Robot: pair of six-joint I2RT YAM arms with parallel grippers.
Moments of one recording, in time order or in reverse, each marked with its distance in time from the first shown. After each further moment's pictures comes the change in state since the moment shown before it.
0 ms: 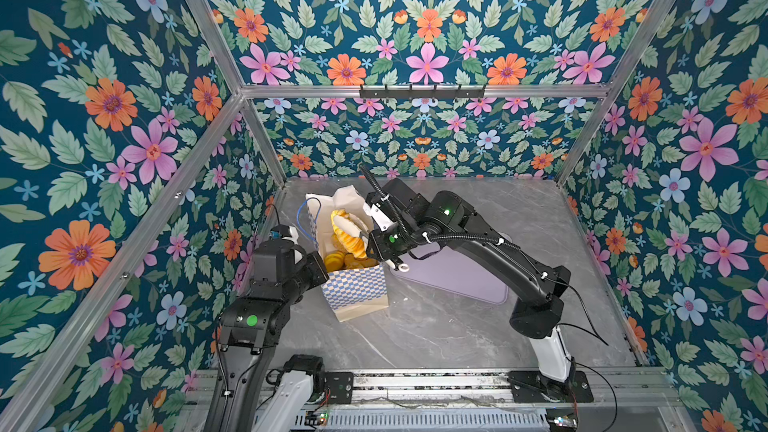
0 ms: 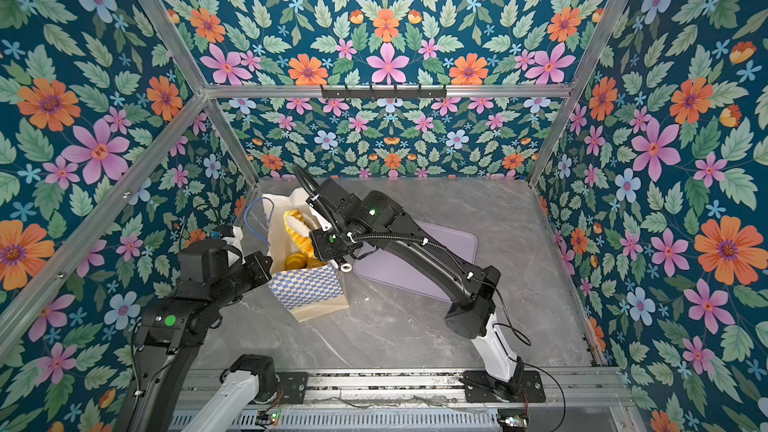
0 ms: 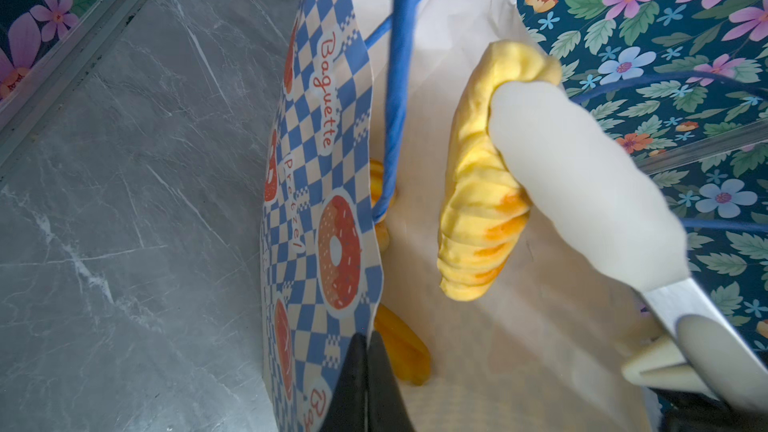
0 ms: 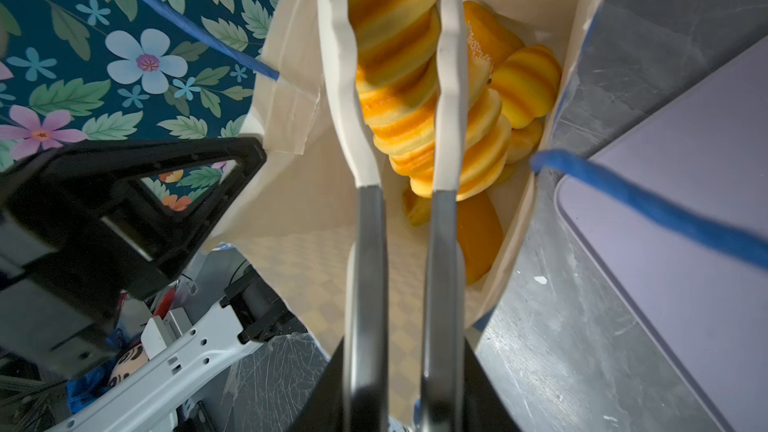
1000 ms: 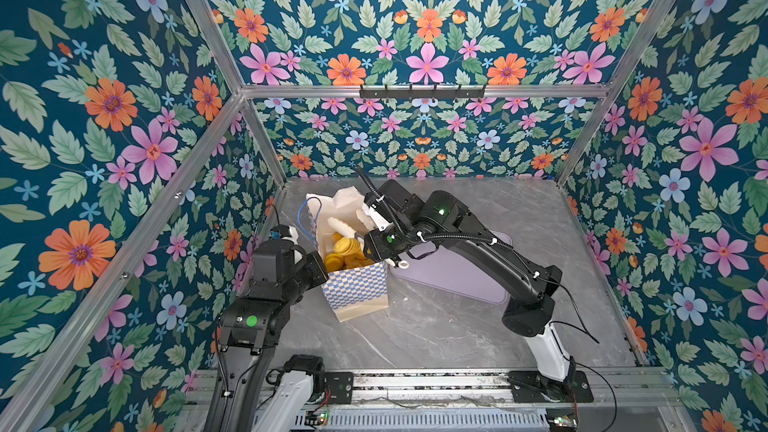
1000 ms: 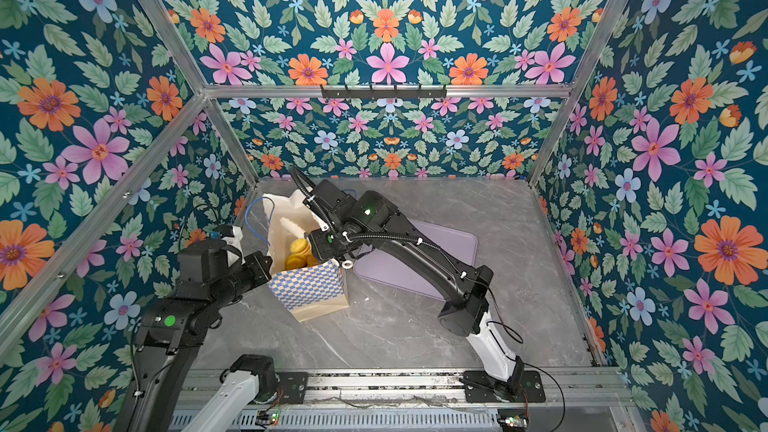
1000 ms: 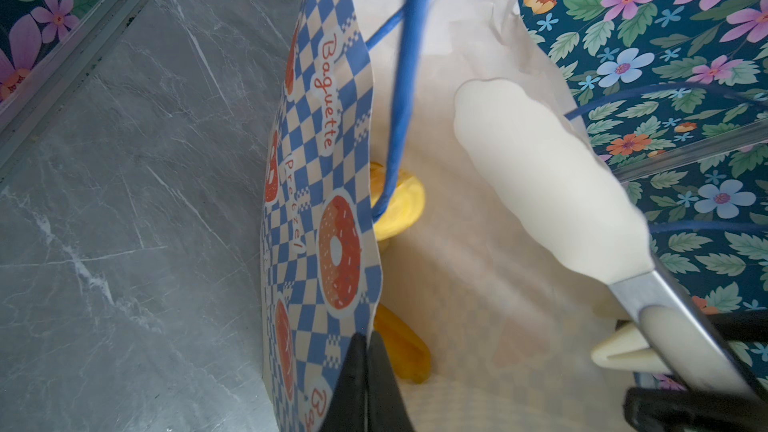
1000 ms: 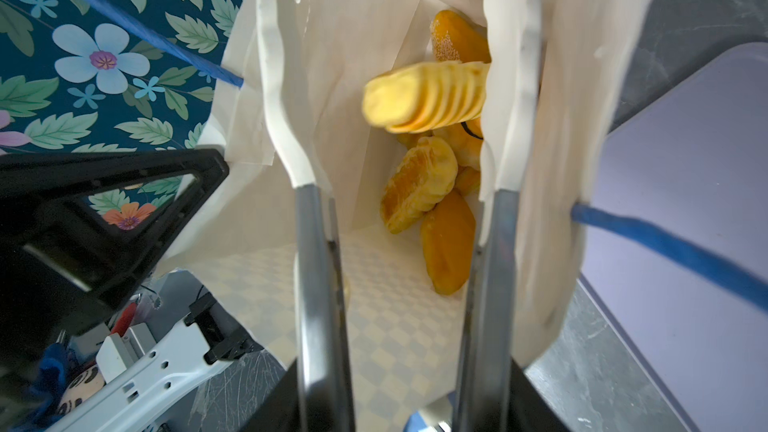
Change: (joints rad) left arm 0.000 0.001 0.002 0.000 -0.001 0.000; right arm 0.004 0.050 0.079 -0.047 0.064 -0.029
